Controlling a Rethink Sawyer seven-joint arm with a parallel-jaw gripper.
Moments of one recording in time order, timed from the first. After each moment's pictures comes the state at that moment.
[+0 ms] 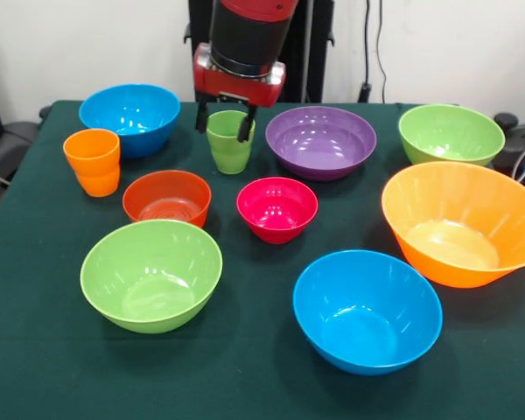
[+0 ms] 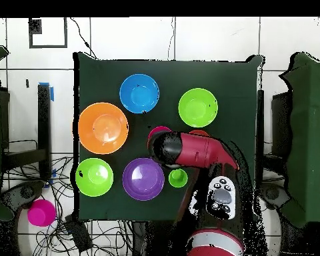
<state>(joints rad) -0.17 -0.60 -0.20 1.64 -0.12 0.63 1.67</state>
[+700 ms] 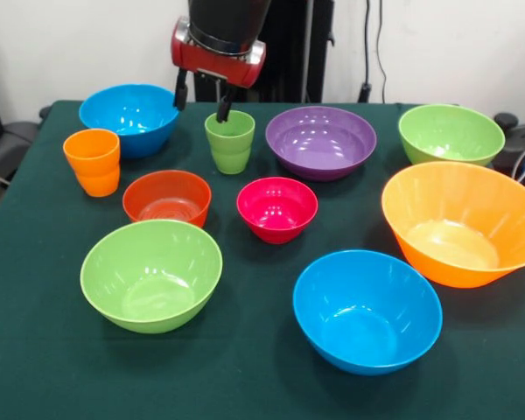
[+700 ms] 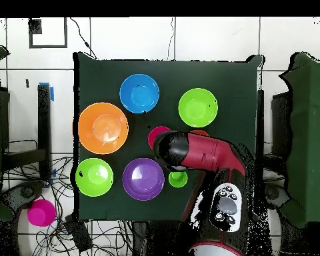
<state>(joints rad) -0.15 -0.63 -0.25 1.63 -0.12 0.67 1.67</state>
